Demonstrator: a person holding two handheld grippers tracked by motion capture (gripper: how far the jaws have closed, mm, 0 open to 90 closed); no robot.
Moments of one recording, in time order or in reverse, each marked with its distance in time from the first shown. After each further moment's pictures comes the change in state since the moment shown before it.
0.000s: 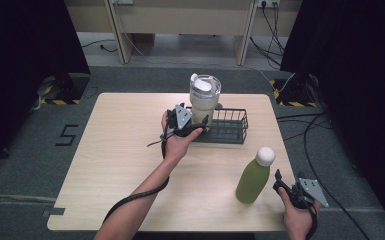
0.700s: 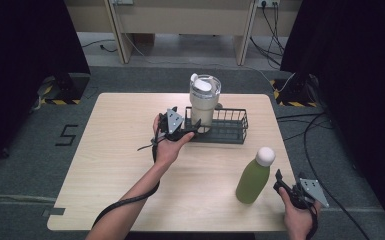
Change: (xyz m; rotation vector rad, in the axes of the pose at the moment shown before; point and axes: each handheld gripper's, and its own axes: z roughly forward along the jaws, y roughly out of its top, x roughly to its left) left arm 0.015 -0.007 -0.025 0.016 -0.015 0.005; right arm -0.001 0.001 -0.001 -0.003 -0.007 0.000
